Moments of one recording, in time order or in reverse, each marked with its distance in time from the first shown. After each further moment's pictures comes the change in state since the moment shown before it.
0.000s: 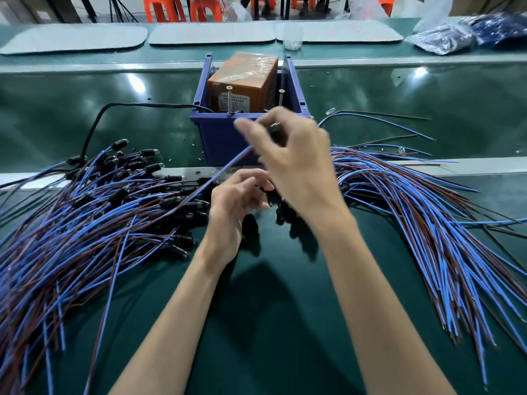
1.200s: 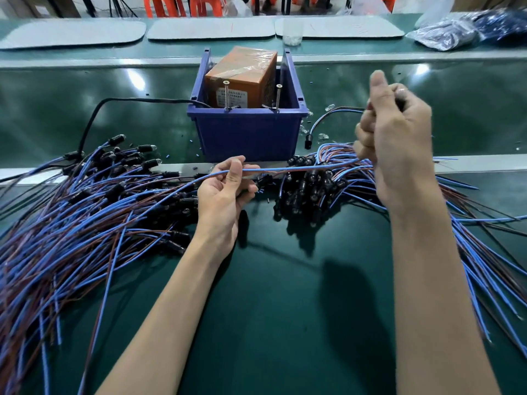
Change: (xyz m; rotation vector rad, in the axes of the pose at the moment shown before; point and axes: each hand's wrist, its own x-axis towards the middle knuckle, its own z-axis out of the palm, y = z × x) left_hand 0.009 0.000 0.002 -0.050 0.257 -0.013; right_hand 0.016 0.029 -0.075 0.521 0.227 0.282
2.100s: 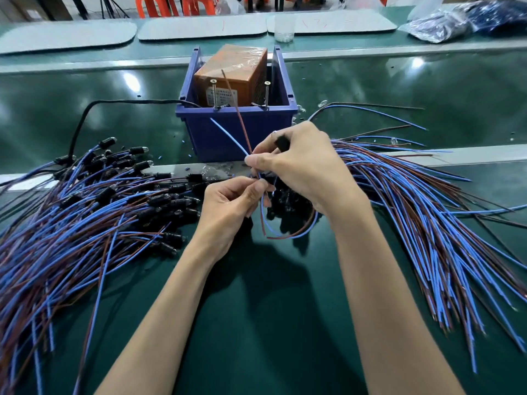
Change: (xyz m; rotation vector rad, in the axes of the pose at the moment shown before) left_hand -0.005 -0.012 -0.007 0.286 -0.324 0.161; right_hand -0.021 0.022 0.043 -0.624 -0.393 0.076
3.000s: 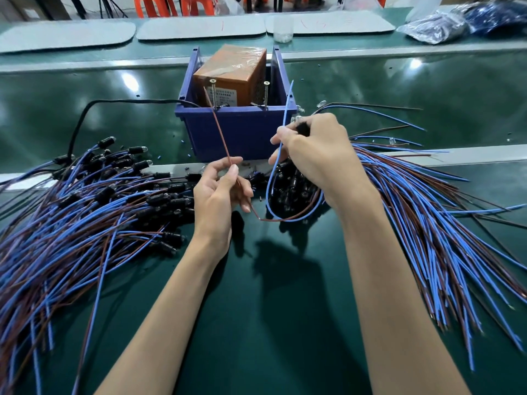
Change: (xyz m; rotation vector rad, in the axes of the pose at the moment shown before) left_hand 0.006 0.004 0.002 -0.084 0.273 -0.045; right_hand 0.006 0.001 -0.012 0.006 0.146 0.102
